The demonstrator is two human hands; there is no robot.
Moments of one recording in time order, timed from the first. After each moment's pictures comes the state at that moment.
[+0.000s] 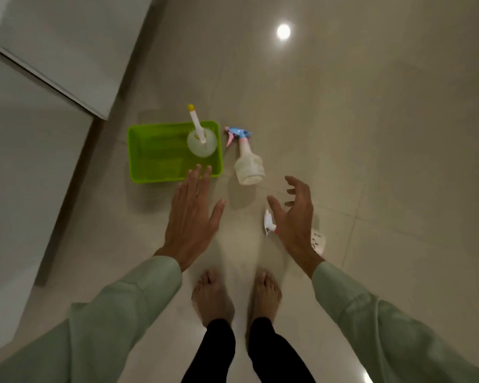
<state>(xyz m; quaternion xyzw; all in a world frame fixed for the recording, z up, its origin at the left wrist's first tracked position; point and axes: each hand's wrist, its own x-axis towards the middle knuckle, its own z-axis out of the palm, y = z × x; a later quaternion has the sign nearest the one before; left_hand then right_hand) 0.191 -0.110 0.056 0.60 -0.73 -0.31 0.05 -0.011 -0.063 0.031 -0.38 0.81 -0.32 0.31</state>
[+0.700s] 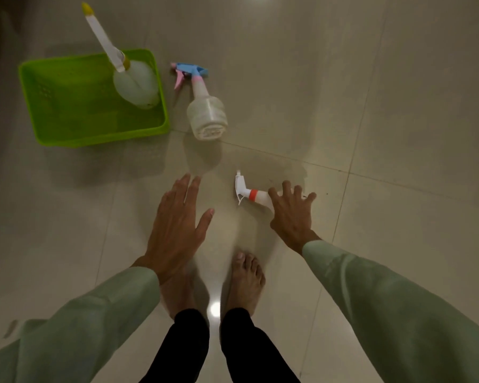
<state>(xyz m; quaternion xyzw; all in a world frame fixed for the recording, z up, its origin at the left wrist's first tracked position) 0.142 -0.016 -0.065 0.56 -0.74 -0.37 -0.05 -0.102 0.043 -0.134 -0.60 0.72 0.29 0.21</state>
